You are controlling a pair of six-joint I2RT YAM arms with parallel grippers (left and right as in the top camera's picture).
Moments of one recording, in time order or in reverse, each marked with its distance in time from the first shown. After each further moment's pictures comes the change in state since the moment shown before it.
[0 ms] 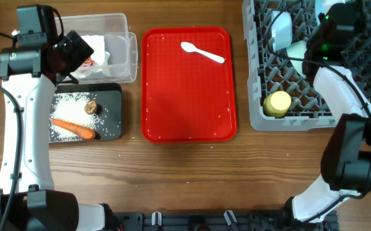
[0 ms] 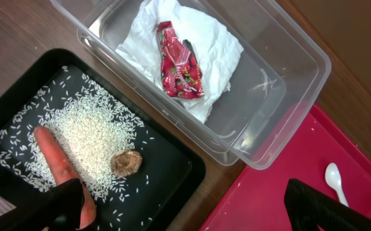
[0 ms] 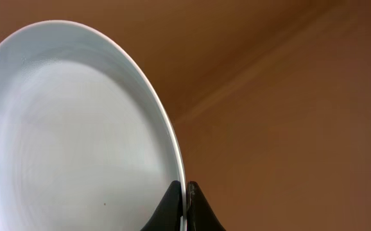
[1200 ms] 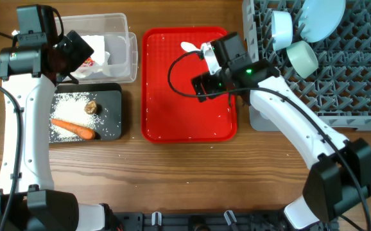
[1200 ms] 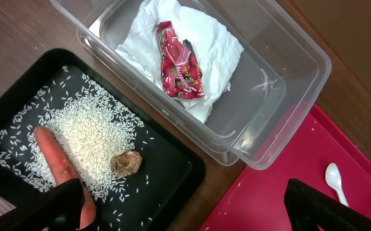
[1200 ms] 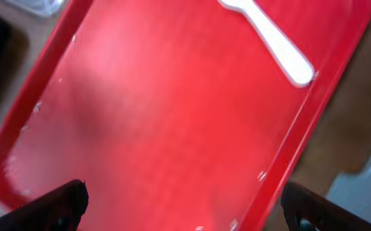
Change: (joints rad) left arm 0.000 0.000 0.000 0.000 0.000 0.000; right arm 0.584 -0.143 0.105 -1.220 -0.710 0.864
